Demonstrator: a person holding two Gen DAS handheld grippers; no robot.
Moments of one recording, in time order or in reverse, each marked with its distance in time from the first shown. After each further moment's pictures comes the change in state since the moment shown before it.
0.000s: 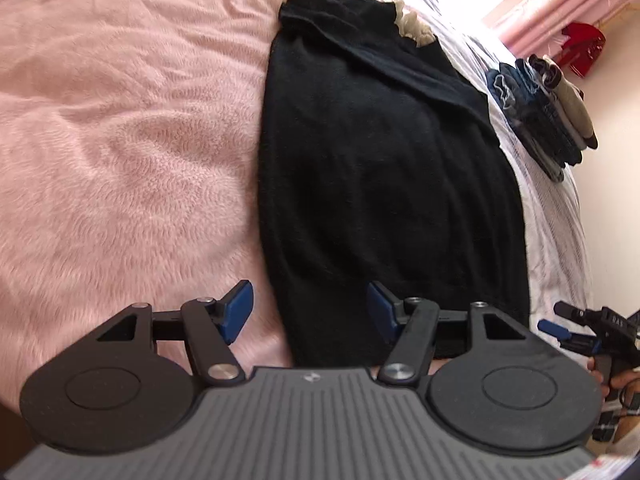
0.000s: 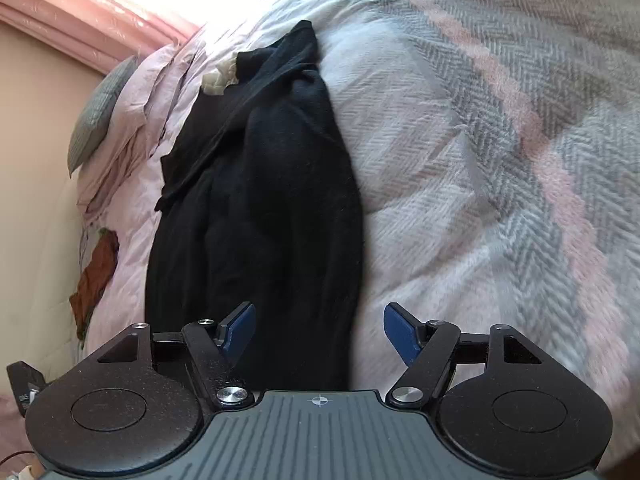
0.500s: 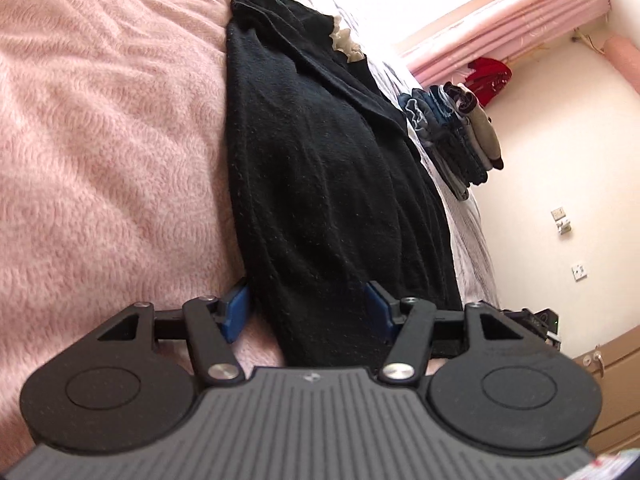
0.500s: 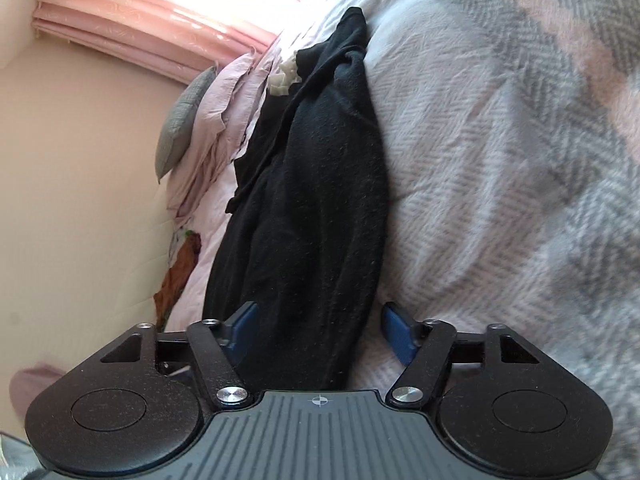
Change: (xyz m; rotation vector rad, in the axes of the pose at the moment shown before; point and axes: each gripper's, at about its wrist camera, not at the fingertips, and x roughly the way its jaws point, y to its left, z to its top) left arm 0.036 0.053 -0.024 -0.038 -0.088 -0.389; right arm 0.026 -0.047 -0.018 0.012 0.003 0.320
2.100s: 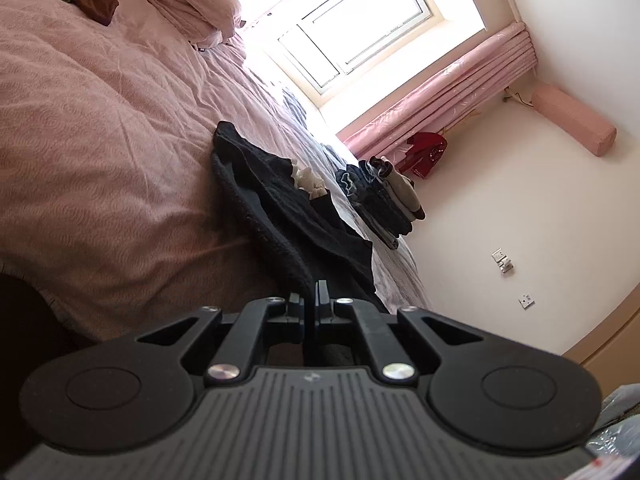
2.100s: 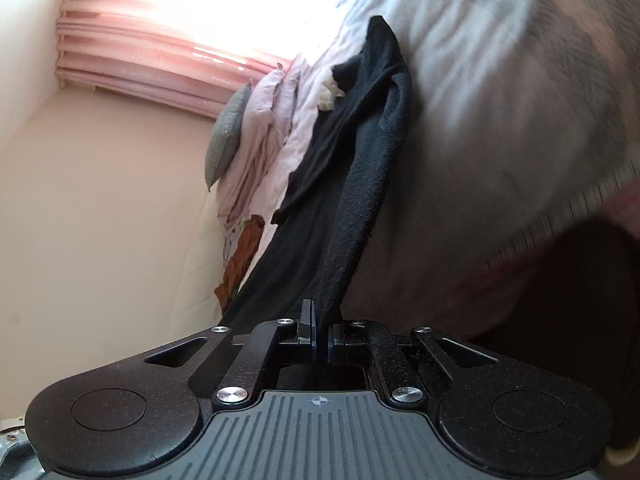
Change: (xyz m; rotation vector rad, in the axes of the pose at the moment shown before) left arm -0.243 -0.011 -0.141 0.060 -0.292 -0.117; right arm -0.115 0.108 -0.261 0.137 -0.130 0.084
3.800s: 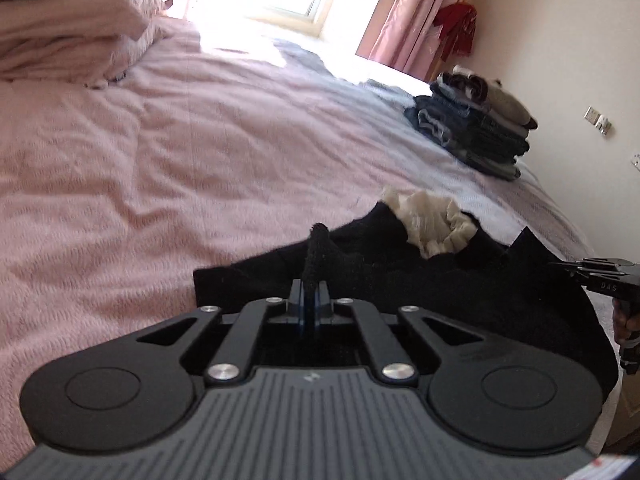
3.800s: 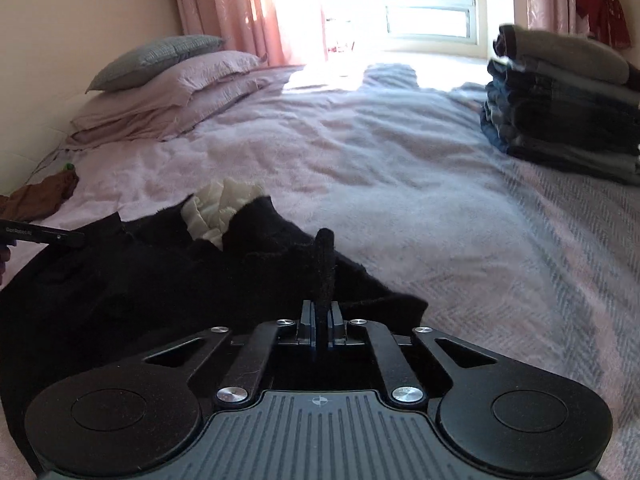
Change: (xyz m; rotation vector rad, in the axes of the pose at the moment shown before) left arm 0.367 0.033 0.200 0.515 0.192 0.222; right arm 0.230 0.038 0.245 -0.913 -0.145 -0.540
